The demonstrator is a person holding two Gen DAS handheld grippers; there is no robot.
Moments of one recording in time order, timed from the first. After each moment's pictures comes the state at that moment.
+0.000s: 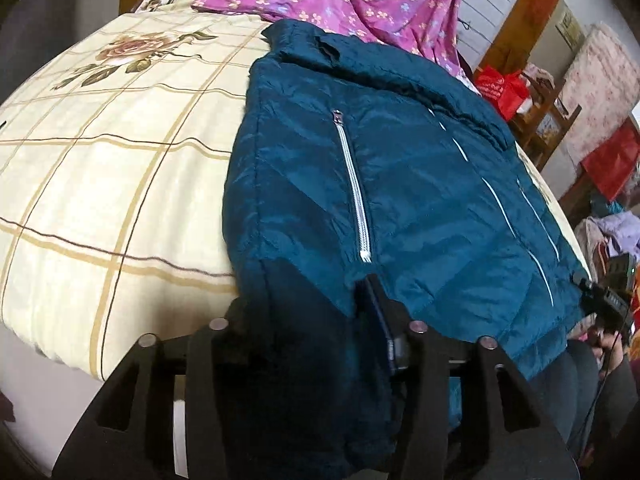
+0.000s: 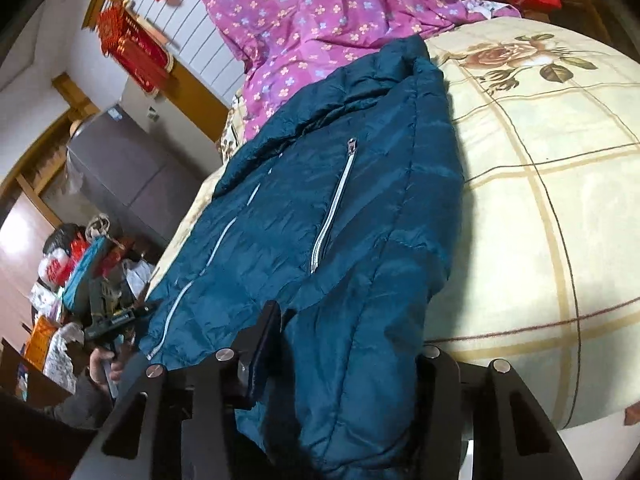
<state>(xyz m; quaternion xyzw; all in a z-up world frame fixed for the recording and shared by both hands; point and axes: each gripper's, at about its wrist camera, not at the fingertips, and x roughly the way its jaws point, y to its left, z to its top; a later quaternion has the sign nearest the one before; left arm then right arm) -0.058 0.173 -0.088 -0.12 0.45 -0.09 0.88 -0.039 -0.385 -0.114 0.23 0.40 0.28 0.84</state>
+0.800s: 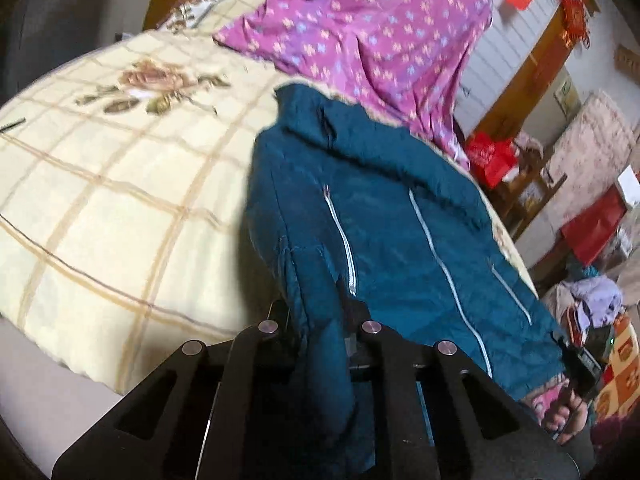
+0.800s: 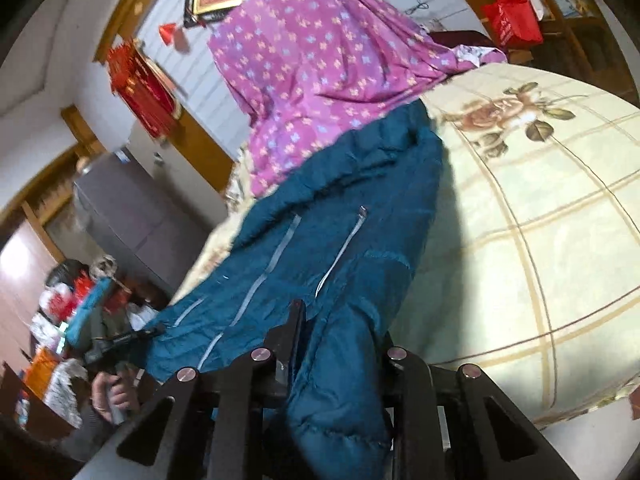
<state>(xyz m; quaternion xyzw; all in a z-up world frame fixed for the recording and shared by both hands) -0.060 0.202 -0.028 -0.21 0.37 -0.07 0.90 -0.073 -0.392 -0.058 0.26 0.32 0.26 0.87</state>
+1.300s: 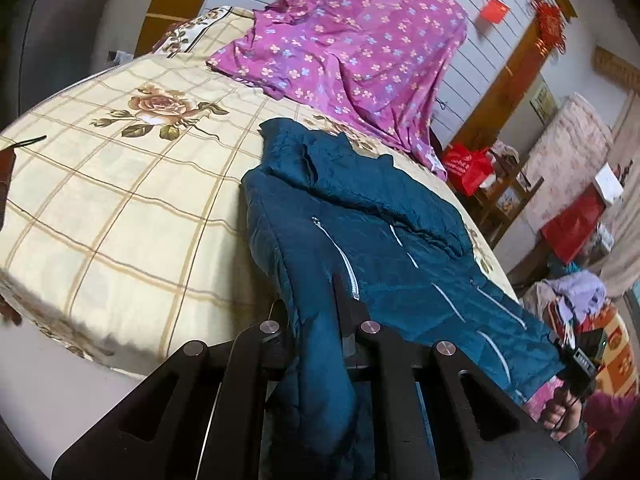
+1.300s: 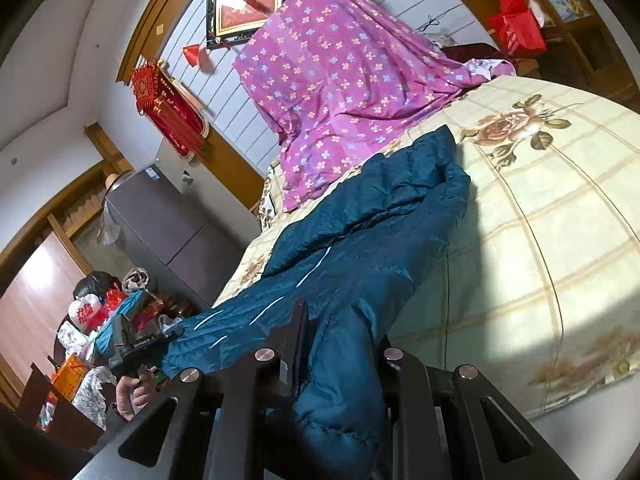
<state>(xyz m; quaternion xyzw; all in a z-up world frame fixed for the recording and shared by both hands) -0.124 0.224 0.010 -0.21 0.34 -0.11 0.91 -0.147 -0.394 -0.022 0.29 0.28 0.28 0.87</state>
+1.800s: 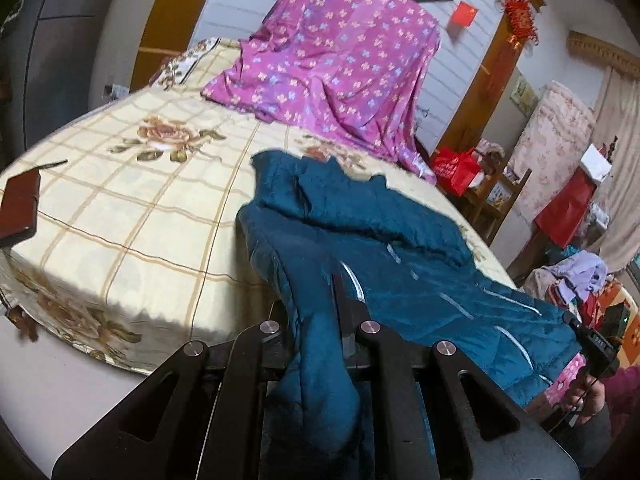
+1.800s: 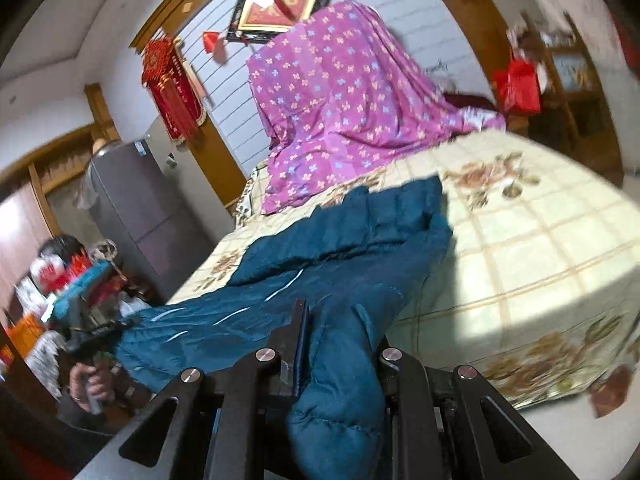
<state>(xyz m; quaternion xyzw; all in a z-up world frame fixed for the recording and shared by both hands) -0.202 0.230 0.026 -0.18 0.29 -0.11 0.93 -0.220 -0.375 0.024 0.18 0.25 0.22 0.93</state>
